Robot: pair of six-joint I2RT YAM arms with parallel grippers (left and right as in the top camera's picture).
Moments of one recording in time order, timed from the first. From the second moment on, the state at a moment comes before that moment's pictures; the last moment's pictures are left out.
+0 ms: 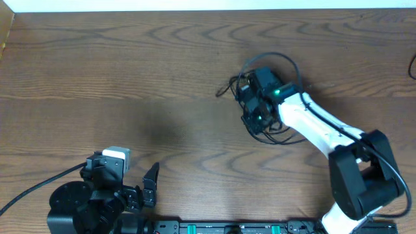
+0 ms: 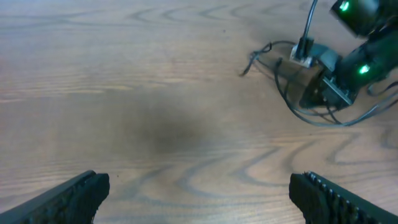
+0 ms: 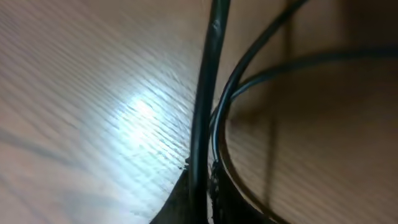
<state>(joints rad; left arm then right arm) -0.05 0.44 1.03 -1.21 0.19 0.02 0.47 1.83 1.17 -0.72 -0.18 -0.11</state>
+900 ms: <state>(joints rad) -0.05 0.44 1.03 -1.21 0.19 0.02 0.54 1.84 1.10 -0.65 -0.03 -0.11</state>
